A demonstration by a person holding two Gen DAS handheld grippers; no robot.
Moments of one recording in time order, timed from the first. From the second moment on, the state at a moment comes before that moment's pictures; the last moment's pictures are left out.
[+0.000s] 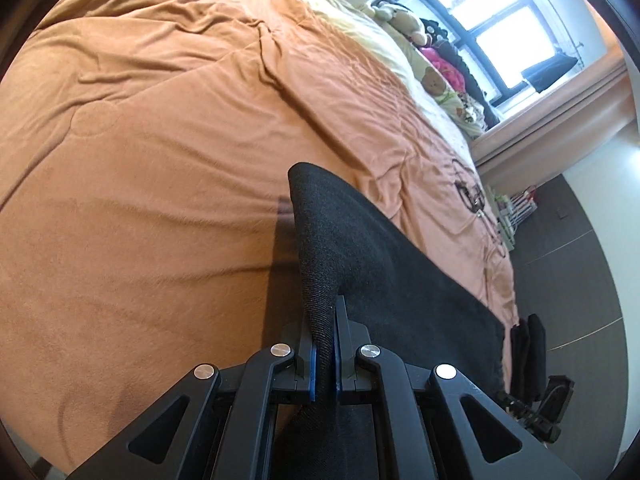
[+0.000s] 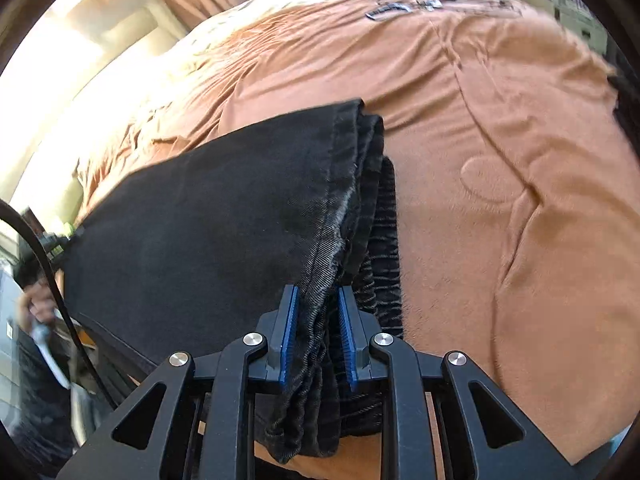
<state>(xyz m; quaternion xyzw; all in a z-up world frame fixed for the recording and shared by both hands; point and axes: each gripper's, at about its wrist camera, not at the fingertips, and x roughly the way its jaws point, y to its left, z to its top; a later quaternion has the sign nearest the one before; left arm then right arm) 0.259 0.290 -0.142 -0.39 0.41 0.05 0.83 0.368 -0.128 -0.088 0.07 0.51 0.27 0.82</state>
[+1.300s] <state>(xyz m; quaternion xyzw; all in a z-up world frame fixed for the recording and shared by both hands) 0.191 0.256 -0.151 -0.34 0.45 0.09 0.82 0.312 -0.213 -0.139 0.32 0.49 0.33 0.74</state>
